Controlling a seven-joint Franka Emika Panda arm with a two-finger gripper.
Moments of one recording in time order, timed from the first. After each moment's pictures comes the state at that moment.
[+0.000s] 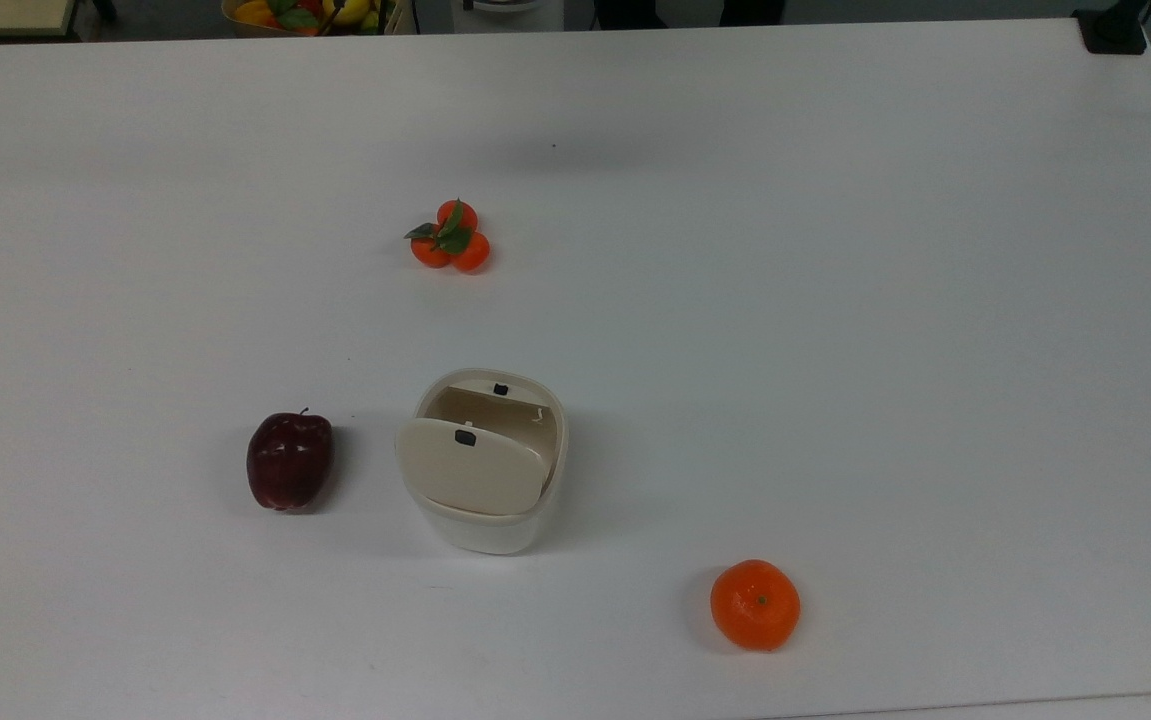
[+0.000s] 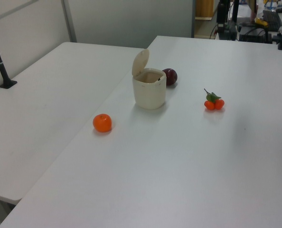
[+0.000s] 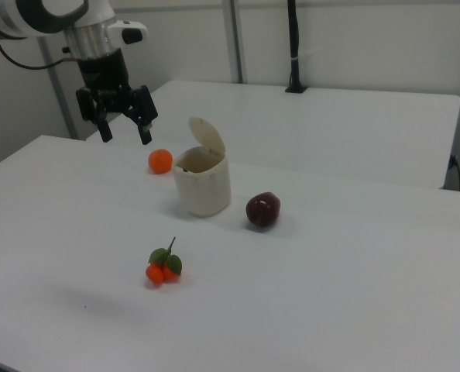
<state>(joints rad) 0.07 0.04 -0.01 -1.49 -0.08 1.54 -0.08</state>
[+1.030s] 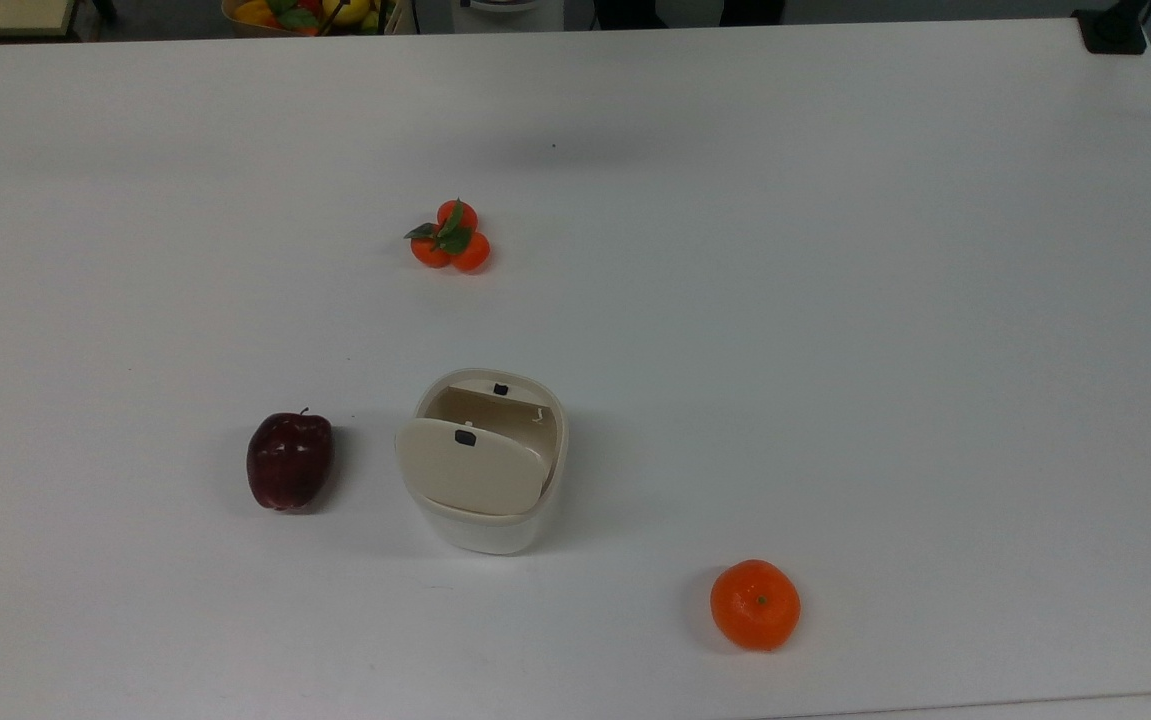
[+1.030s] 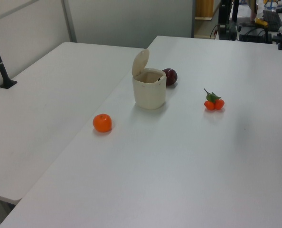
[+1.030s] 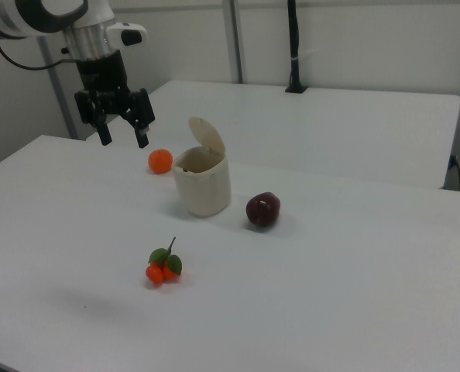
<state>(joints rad) 0.07 0.04 -0.01 -1.49 -0.08 1.51 -0.08</state>
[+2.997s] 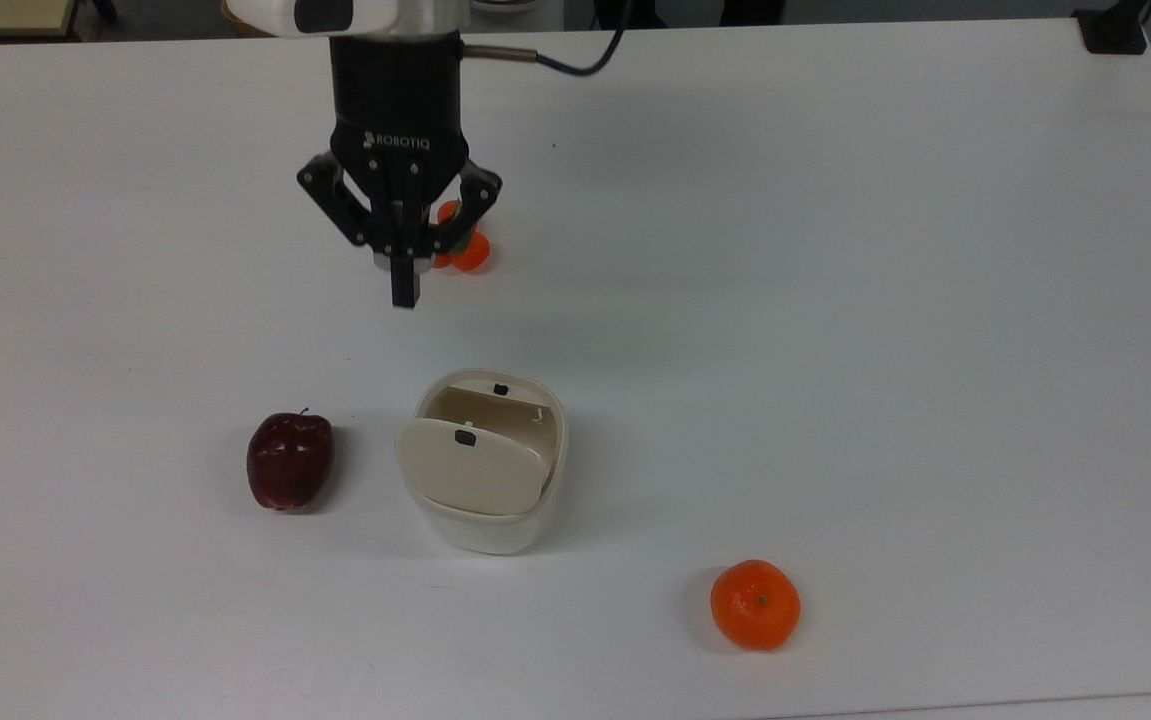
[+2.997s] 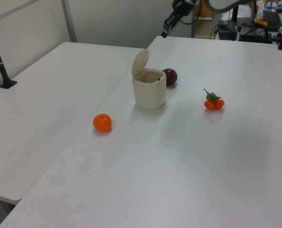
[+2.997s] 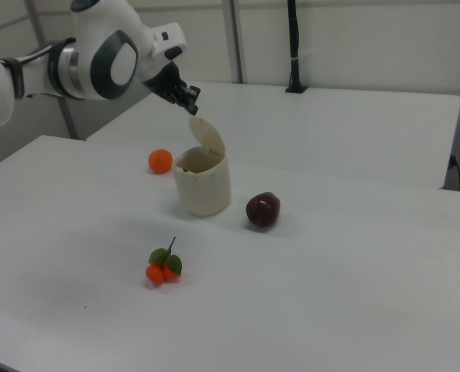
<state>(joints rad) 0.07 0.29 -0.01 -1.51 -0.07 2.42 0.14</state>
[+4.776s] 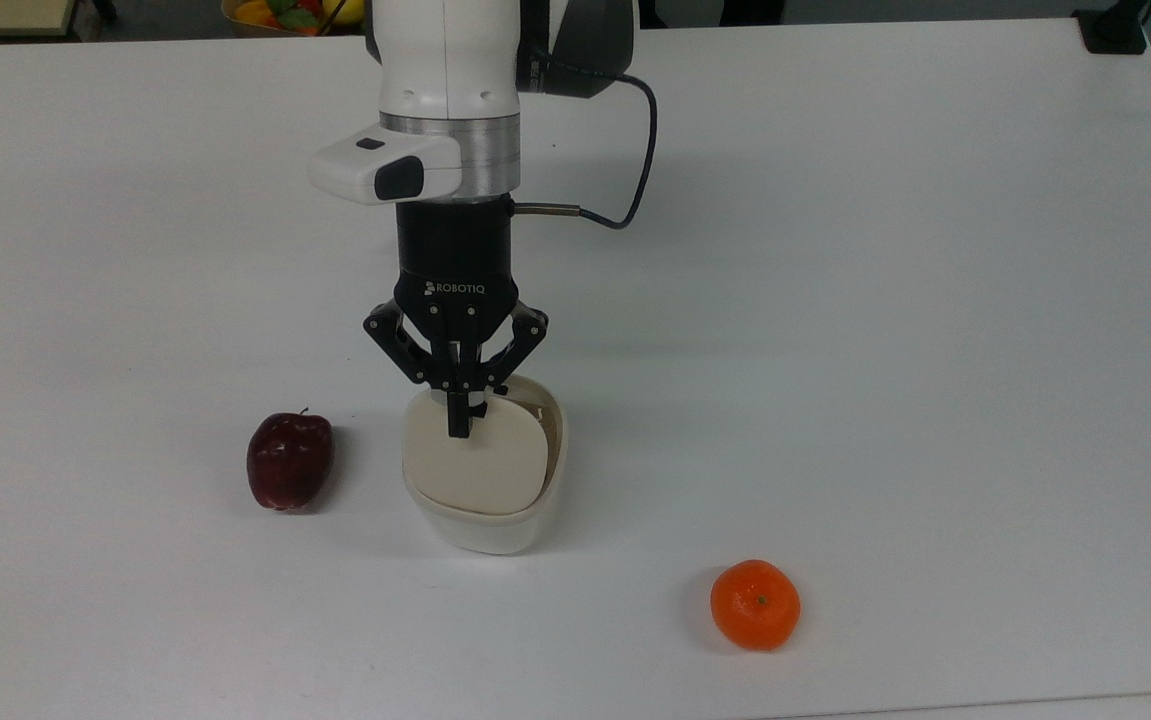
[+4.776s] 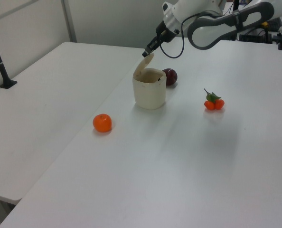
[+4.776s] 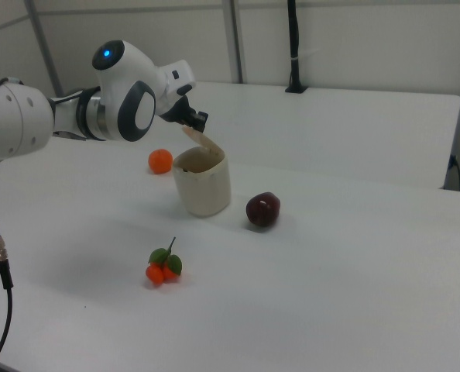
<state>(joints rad) 0.10 0.47 -0.01 -1.50 -0.07 2.70 0.15</state>
